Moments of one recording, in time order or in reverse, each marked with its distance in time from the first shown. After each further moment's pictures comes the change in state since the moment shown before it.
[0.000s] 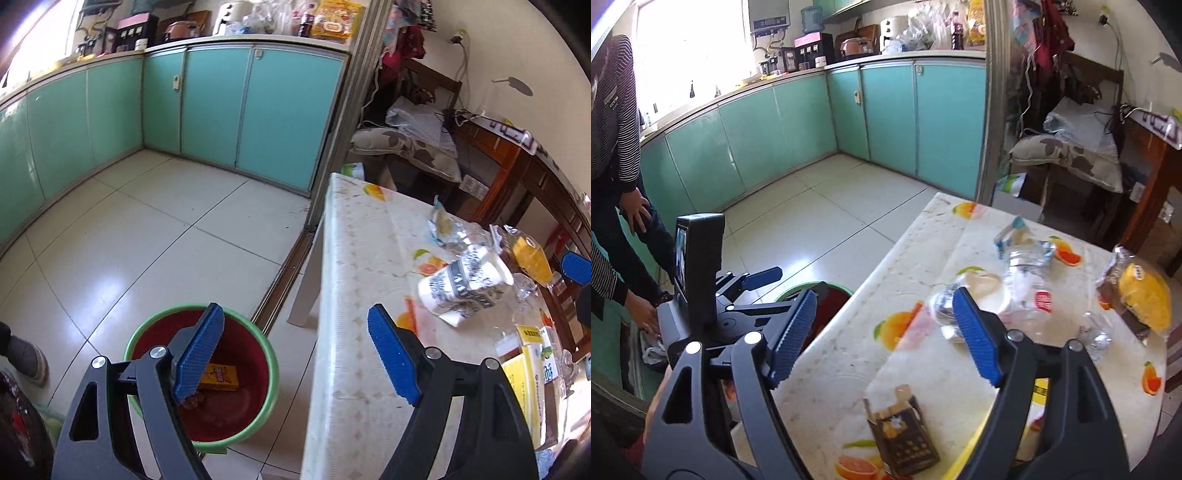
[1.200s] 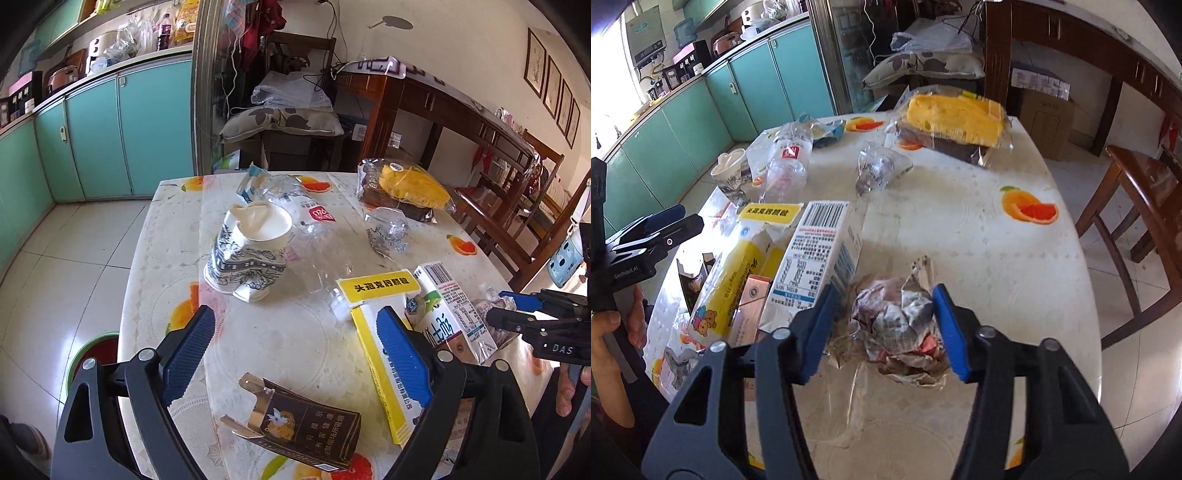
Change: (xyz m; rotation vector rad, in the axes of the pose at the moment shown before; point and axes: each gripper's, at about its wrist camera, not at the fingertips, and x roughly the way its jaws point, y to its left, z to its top) left arm -0.018 -0.161 -0.032 0.318 0.055 -0.240; right arm -0.064 -0.181 -0.145 0.349 0.186 -0.219
